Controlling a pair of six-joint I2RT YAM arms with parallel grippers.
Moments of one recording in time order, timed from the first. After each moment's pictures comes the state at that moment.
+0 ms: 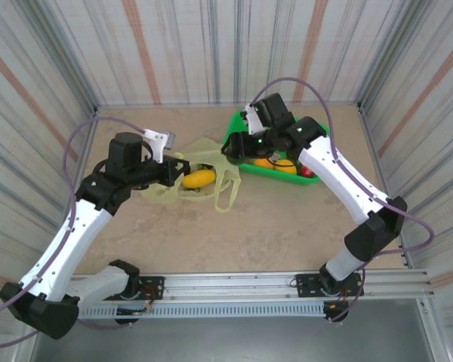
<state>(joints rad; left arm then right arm) -0.42 1.03 1.13 -0.66 0.40 -0.27 0.63 1.59 1.69 -0.93 -0.32 0.47</state>
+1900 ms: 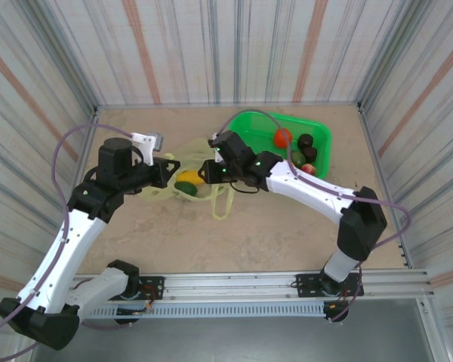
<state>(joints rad) -0.36 0.95 1.08 -0.66 0.38 -0.31 0.86 1.63 1.40 -0.47 -0.13 0.66</state>
